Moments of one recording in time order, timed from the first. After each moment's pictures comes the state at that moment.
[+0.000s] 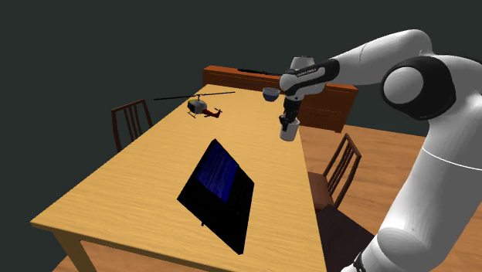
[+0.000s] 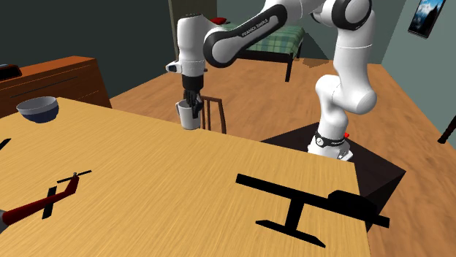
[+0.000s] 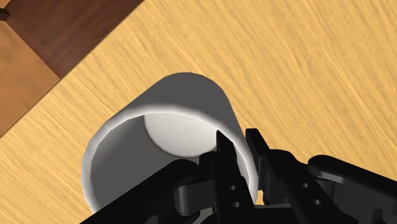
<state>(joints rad) -0.12 0.14 -0.25 -1.90 0.01 2.09 -0.43</state>
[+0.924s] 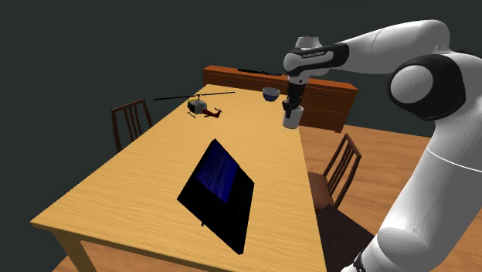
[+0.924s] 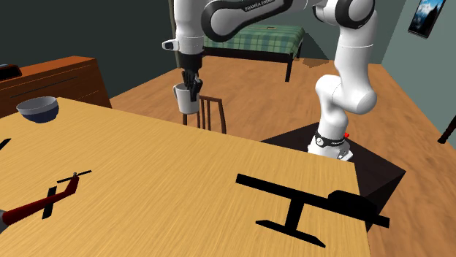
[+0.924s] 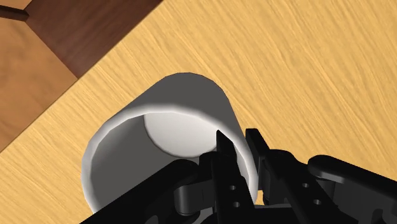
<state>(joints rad) -0.12 0.10 -0.26 -1.76 0.00 1.92 -0.43</state>
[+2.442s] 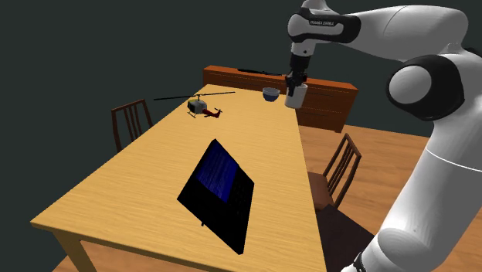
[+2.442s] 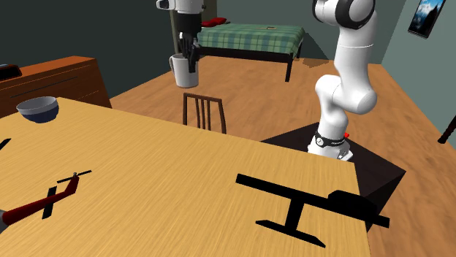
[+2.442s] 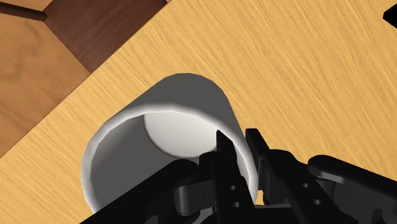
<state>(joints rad) -0.11 0.11 -0.25 -1.46 0.00 1.62 -0.40</state>
